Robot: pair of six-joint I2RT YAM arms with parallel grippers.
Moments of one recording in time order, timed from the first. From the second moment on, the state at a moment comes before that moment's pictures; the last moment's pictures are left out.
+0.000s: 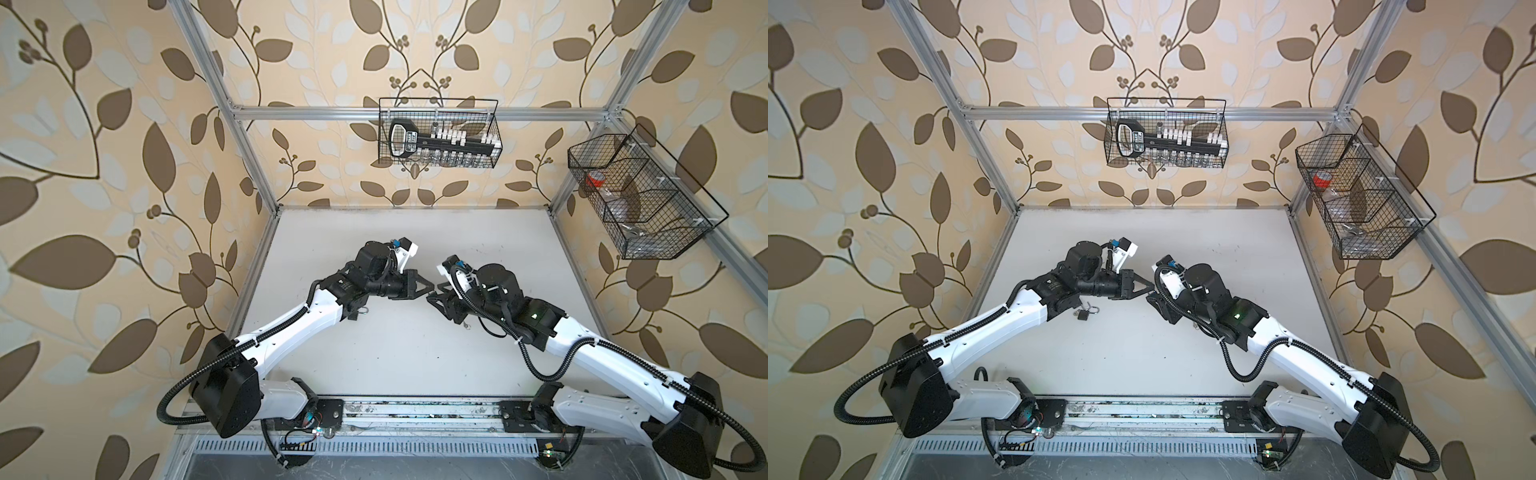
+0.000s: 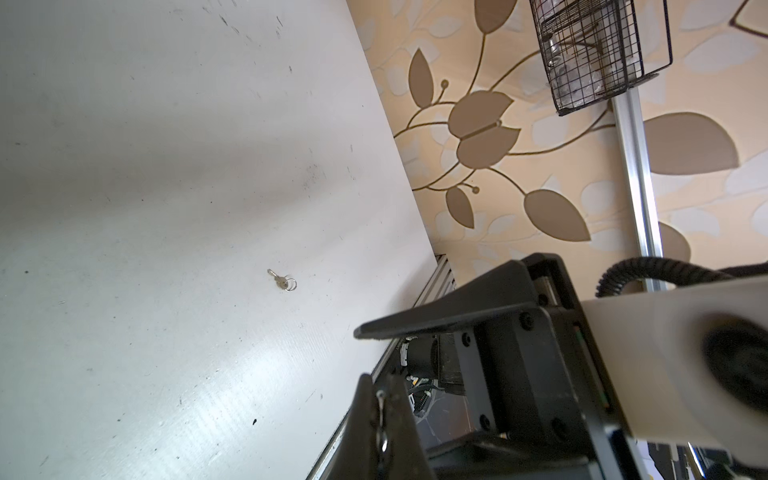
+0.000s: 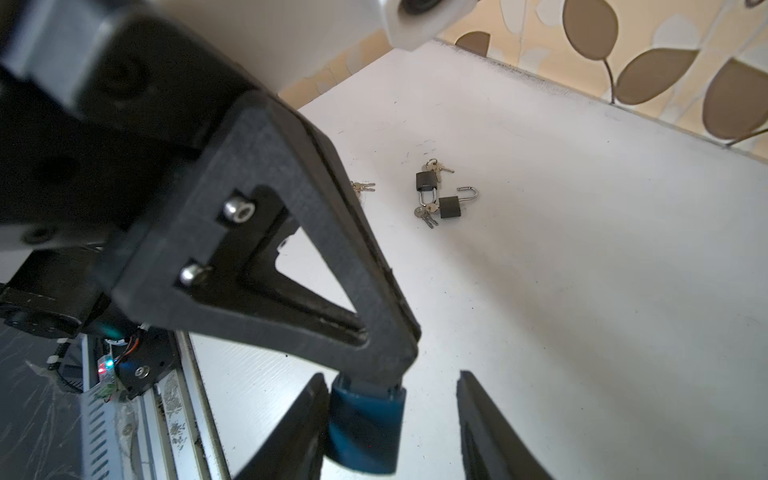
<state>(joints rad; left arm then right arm) -0.65 1.32 0.99 -0.17 0.63 -0.76 0.74 1.09 0.85 -0.28 -0.14 0.08</state>
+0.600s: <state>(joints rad) -0.65 1.32 0.99 -0.17 0.62 -0.76 0.75 1.11 0.87 -0.29 -0.16 0.08</state>
